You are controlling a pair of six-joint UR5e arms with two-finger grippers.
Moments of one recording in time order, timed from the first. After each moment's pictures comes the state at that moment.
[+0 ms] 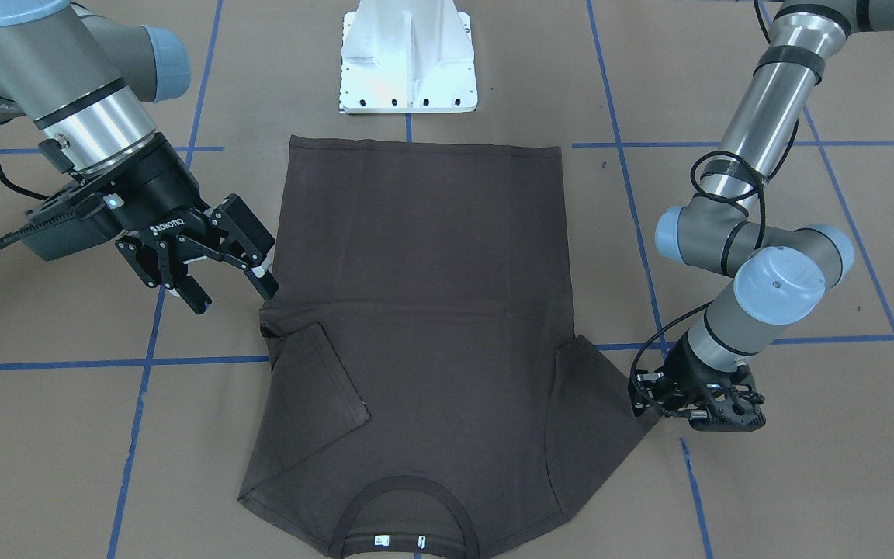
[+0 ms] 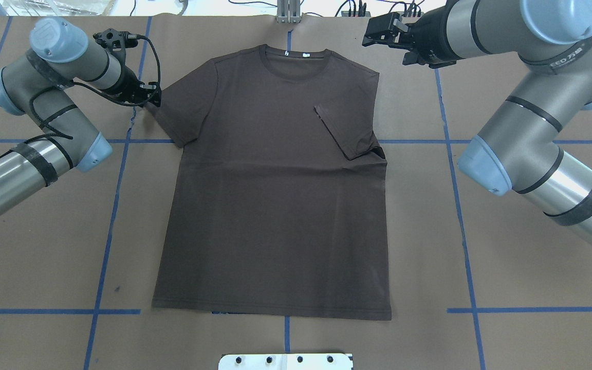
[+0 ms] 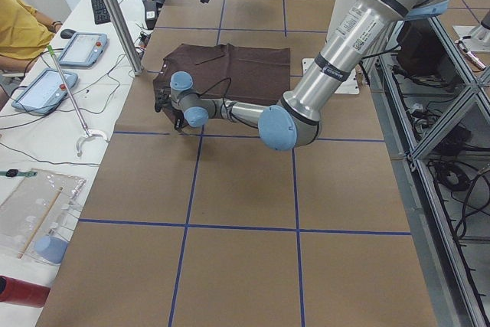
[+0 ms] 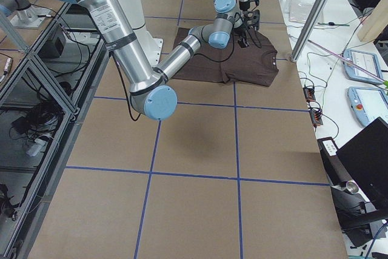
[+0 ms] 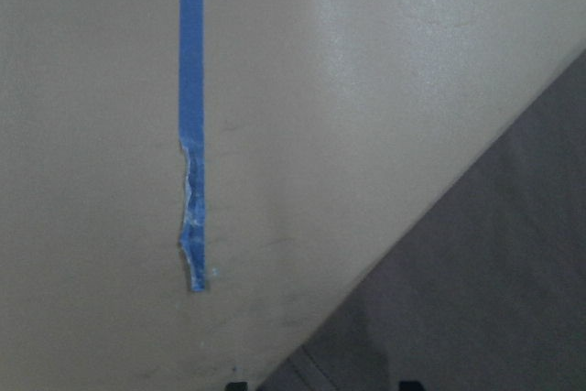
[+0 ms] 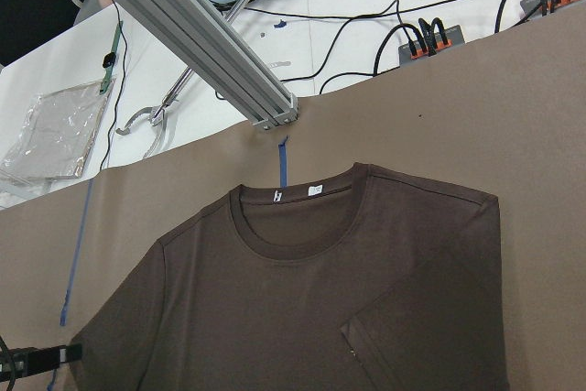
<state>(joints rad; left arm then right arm) -0.92 -2.23 -1.00 -2.34 -2.06 -0.94 0.90 -1.05 1.78 -1.05 1.91 1.35</state>
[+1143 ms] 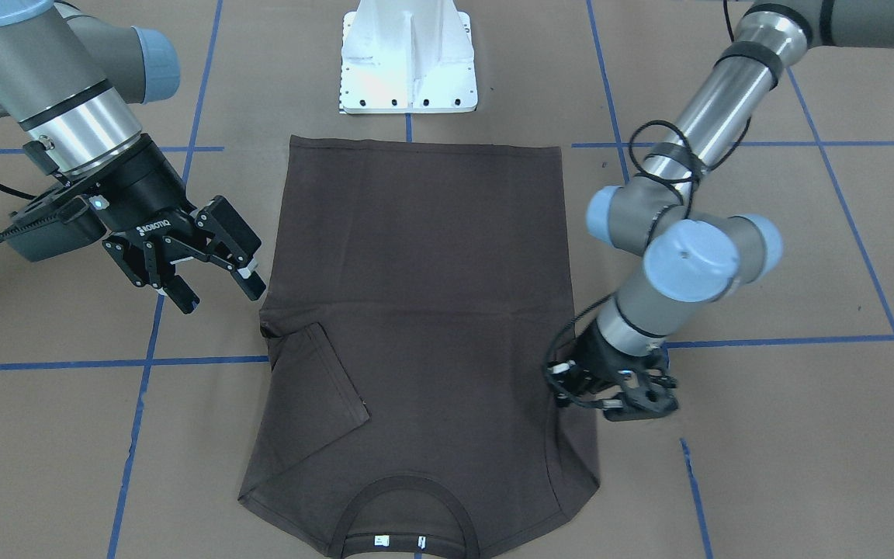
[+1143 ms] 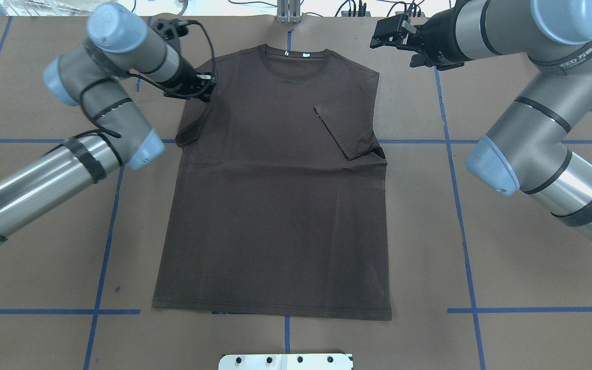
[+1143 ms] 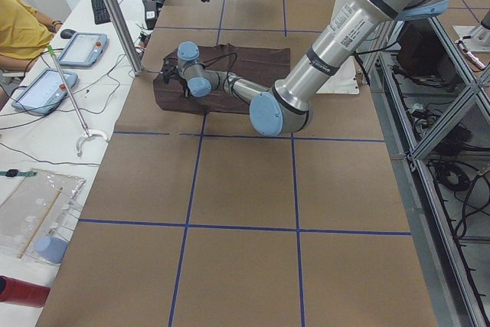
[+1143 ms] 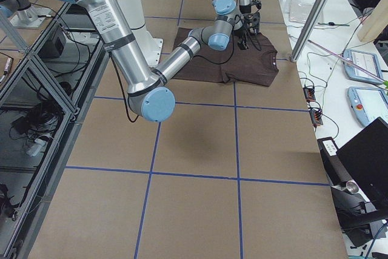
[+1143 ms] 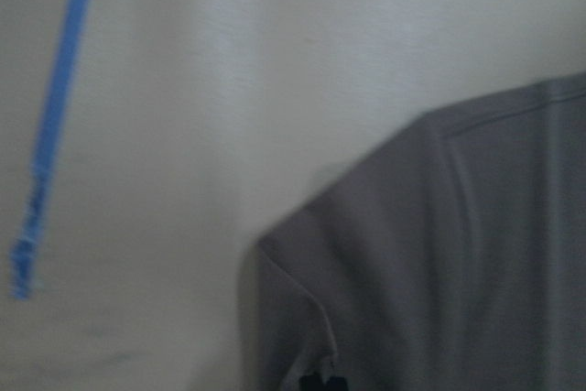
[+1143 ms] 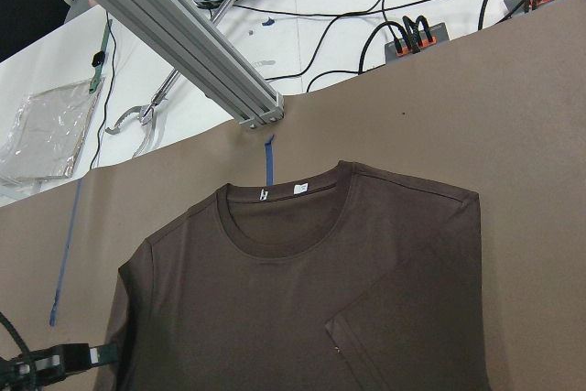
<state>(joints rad) -0.83 -2.38 -1.05 -2.27 -2.05 -1.23 0.91 -1.07 1.79 -1.05 1.92 1.35</state>
